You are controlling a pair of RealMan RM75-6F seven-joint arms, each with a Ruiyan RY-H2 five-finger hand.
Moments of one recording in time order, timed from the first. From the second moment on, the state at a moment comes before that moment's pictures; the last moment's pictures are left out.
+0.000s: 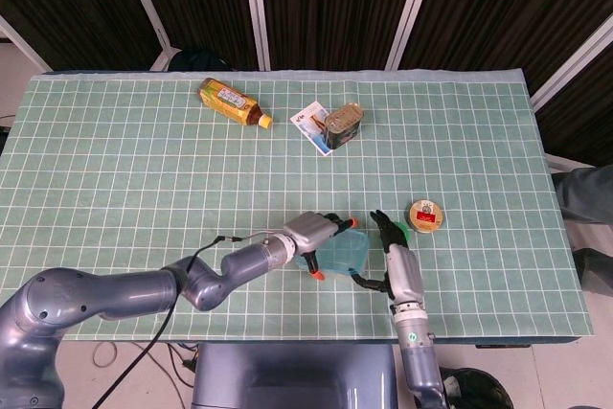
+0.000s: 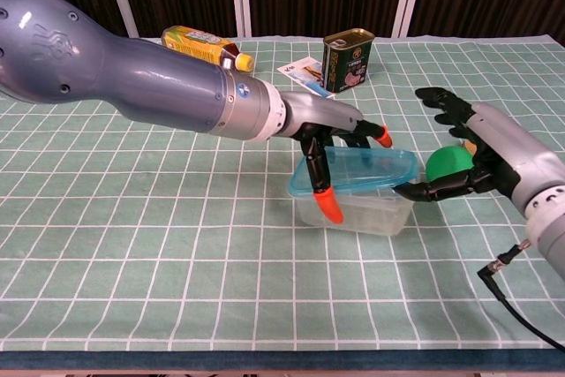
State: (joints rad) left arm -1.34 -1.69 -0.17 -1.27 0.94 0.34 -0.02; right arm 0.30 -1.85 0.21 -1.62 -1.23 1.35 -0.07
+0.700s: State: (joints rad) left arm -1.34 -1.69 -0.16 -1.27 0.95 0.38 -0.01; right arm 0.30 -1.85 0.19 -1.61 -1.26 1.34 -0.05
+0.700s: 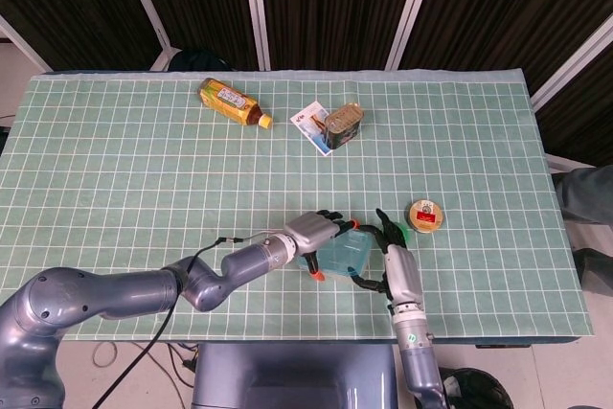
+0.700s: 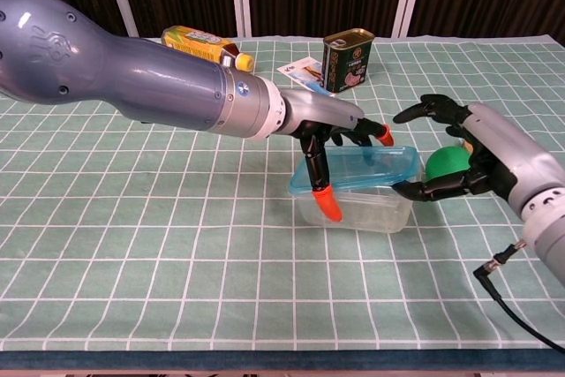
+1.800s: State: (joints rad) left arm -1.33 -1.65 -0.15 -1.29 0.98 0.37 -0.02; right arm 0.32 -1.87 0.22 -1.61 -1.23 1.31 -0.07
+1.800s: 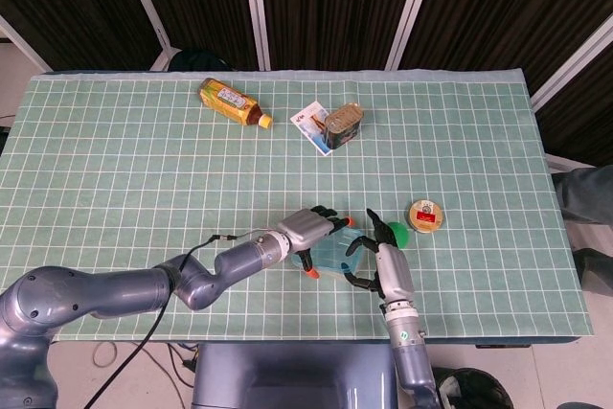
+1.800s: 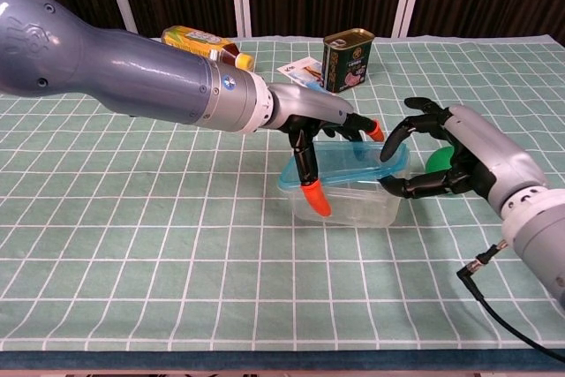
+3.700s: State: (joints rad) left arm -1.31 -1.64 -0.10 -1.30 0.94 0.47 0.10; right arm 0.31 -1.86 0.25 -1.64 -1.09 1.29 -0.07
